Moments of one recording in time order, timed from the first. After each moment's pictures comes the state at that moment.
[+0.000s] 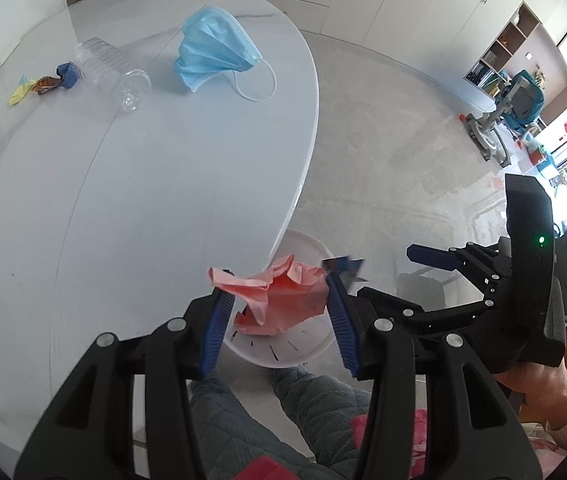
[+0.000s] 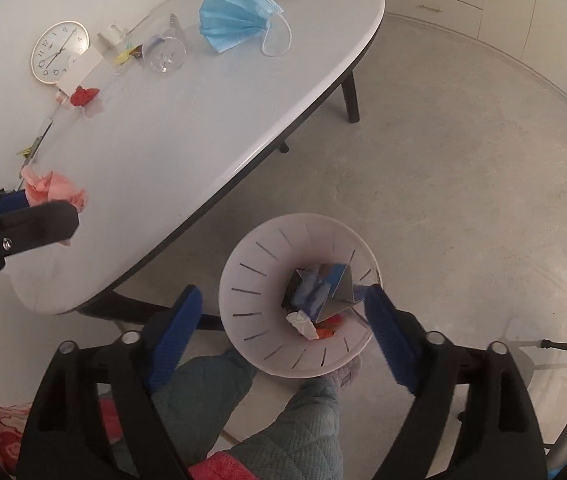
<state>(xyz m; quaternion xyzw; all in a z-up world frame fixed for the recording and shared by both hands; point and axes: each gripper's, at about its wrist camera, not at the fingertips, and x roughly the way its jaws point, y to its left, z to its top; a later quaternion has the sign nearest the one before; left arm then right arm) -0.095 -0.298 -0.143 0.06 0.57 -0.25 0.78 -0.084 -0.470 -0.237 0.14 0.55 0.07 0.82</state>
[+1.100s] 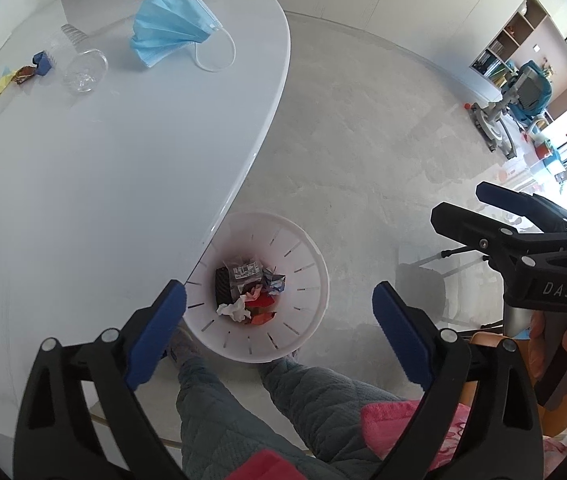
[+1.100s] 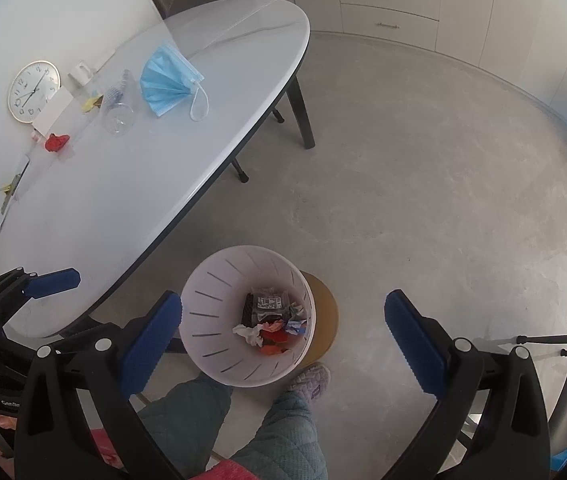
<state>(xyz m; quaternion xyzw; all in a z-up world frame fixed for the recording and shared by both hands) -0.112 -0.346 -0.165 0.07 0.58 -0.25 0.77 -0.102 -0.547 -0.196 0.14 0.52 0.00 0.84</state>
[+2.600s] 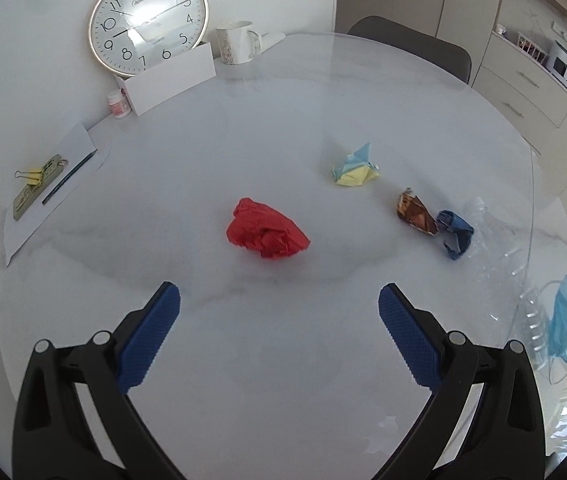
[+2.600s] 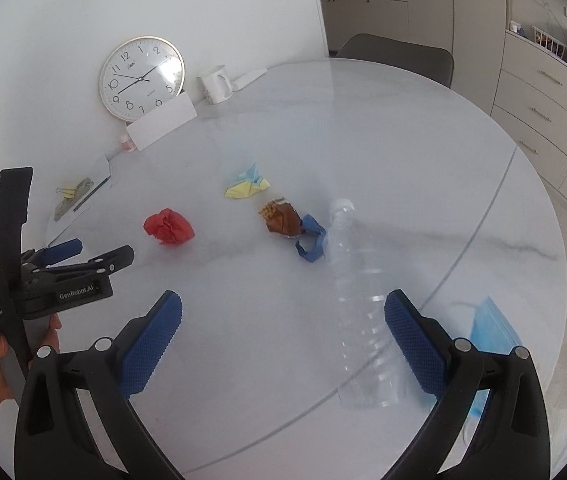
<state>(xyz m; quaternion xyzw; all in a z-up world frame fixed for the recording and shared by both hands) 0.172 0.010 -0.117 -0.04 0.49 0.09 0.87 0.230 -0.259 -0.090 0.02 0.45 0.18 0.87</state>
